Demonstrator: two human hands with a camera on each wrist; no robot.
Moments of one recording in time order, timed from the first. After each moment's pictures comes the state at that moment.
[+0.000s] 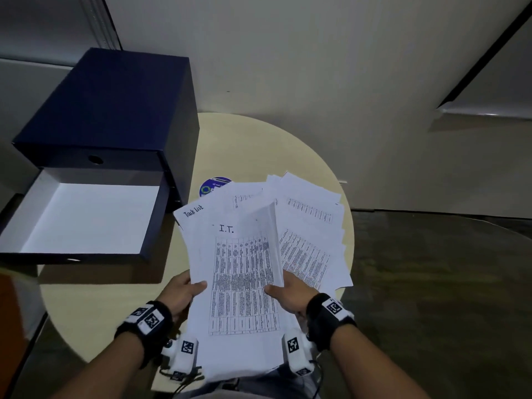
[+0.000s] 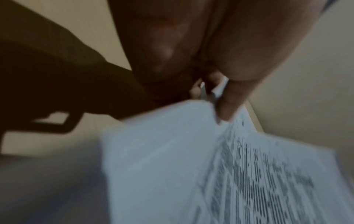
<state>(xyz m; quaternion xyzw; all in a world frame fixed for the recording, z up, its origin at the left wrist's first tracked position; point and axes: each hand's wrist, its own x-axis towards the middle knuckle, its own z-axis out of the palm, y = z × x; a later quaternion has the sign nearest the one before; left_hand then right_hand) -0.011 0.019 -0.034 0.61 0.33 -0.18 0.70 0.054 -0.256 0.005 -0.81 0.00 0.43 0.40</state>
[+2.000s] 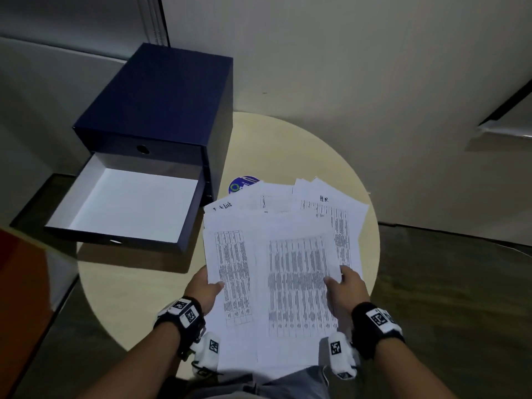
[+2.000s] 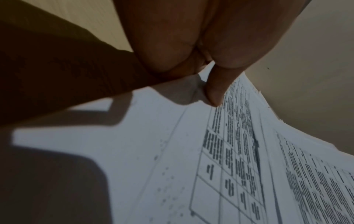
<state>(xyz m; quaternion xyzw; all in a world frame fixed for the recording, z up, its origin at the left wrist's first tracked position) -0.023 0.019 -0.053 0.73 0.35 -0.13 0.57 0.076 -0.305 -0.003 -0.92 0.11 0.22 0.31</state>
